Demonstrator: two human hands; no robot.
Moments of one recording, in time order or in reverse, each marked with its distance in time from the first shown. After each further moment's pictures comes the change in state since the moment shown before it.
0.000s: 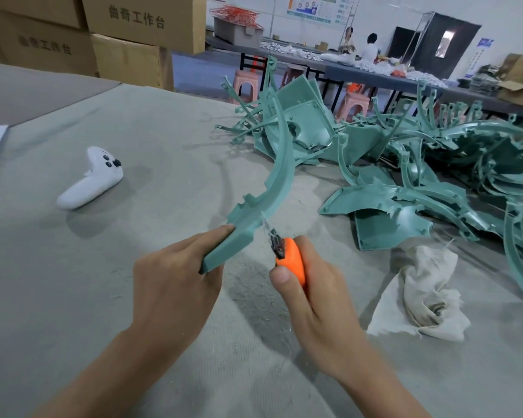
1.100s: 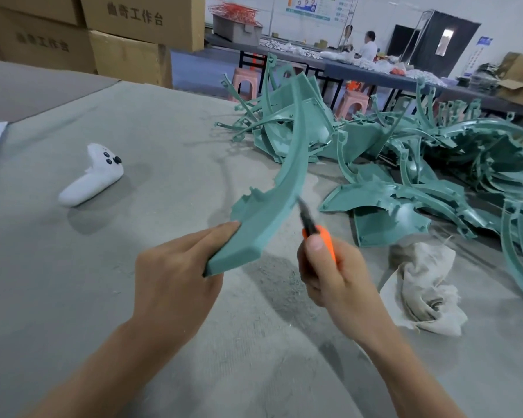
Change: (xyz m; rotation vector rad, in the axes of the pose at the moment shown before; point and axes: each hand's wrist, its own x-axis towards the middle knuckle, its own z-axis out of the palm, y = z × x) left_hand 0.001 -0.005 0.001 -0.067 0.087 0.178; right_hand 0.010 0.010 -0.023 0.345 -0.078 0.212
